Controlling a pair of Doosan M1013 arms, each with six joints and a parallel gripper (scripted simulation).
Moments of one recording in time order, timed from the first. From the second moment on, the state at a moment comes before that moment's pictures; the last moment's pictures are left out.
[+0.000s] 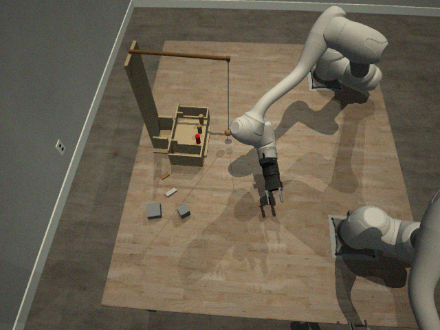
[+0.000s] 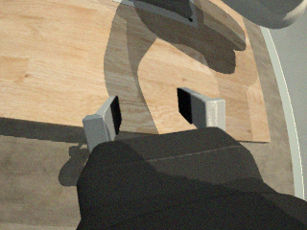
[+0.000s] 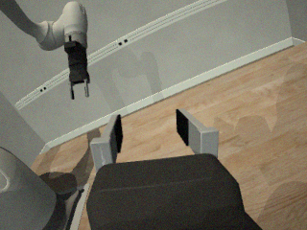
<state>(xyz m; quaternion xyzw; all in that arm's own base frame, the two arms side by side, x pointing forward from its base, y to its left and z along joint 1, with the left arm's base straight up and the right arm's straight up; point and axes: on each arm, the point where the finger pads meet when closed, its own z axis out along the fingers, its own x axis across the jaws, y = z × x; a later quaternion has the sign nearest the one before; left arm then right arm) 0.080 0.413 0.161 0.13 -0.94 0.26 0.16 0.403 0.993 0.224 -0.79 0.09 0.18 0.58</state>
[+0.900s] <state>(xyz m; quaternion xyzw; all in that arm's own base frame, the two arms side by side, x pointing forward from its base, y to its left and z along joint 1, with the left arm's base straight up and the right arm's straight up) -0.014 0.344 0.158 0.05 -0.93 0.36 0.05 0.403 0.993 0.224 -0.79 0.09 0.18 0.58</state>
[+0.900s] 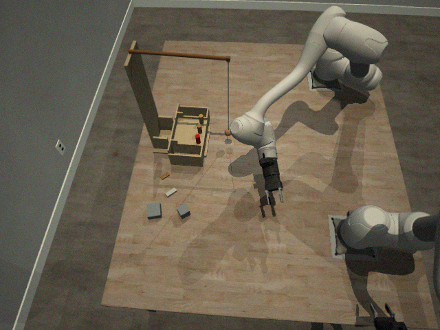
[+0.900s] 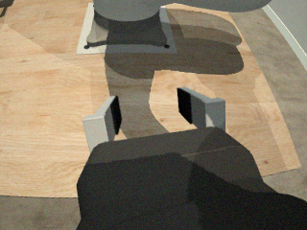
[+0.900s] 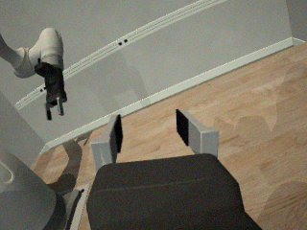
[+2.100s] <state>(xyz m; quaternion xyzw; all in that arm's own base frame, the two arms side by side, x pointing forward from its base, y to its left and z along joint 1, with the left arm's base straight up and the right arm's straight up) -0.034 0.323 0.158 0.03 -0.92 0.38 0.01 0.404 0.992 0.229 -0.78 0.09 0.18 0.59</state>
